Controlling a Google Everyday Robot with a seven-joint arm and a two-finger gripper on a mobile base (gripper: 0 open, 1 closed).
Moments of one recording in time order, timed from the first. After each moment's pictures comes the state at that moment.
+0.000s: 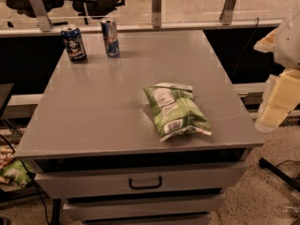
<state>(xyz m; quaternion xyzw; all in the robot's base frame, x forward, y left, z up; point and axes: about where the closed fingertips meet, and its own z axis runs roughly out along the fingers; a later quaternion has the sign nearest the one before) 0.438 -0.215 0.982 -0.60 0.78 -0.04 0.17</state>
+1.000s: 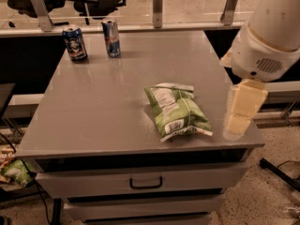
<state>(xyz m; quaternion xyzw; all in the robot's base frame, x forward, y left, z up) 0.441 -0.165 0.950 -0.63 0.76 -0.01 0.12</state>
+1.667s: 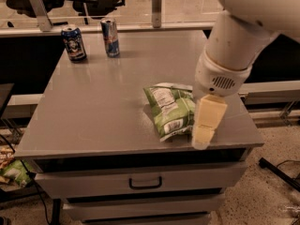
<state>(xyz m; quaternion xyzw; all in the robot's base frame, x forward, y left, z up) 0.451 -0.118 0.903 -0.63 0.77 0.01 0.09</state>
